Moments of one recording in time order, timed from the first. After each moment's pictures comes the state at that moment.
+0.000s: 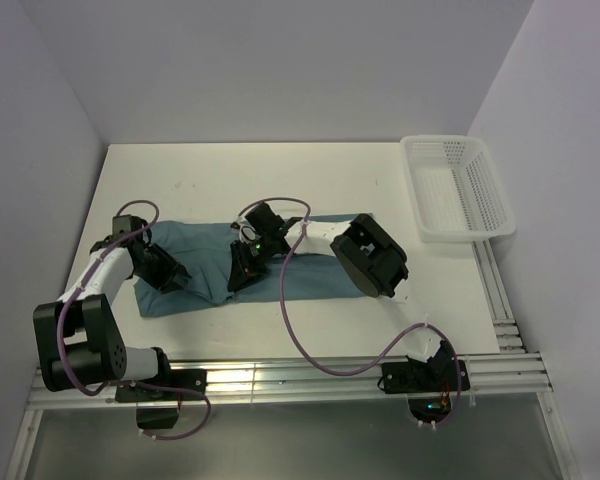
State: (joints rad) left arm 0.17 1.34 0.76 -0.67 0.26 -0.75; right arm 0.82 2.30 1.57 -0.22 -0.79 0.67
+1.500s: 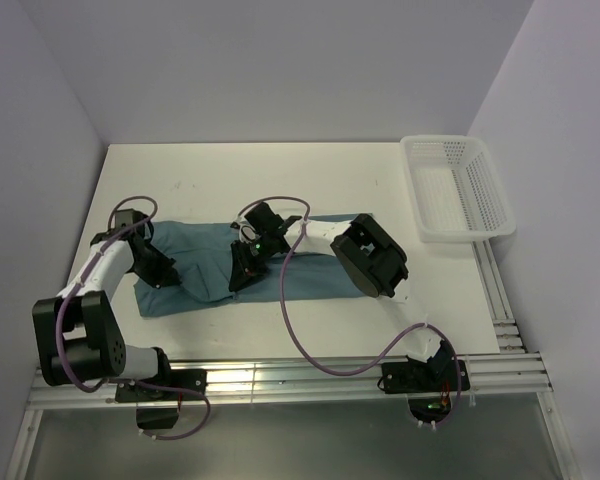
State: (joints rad) left arm 0.14 1.38 0.82 -0.74 0.13 -0.78; right arm 0.82 2.30 1.59 -0.26 -0.78 0.64
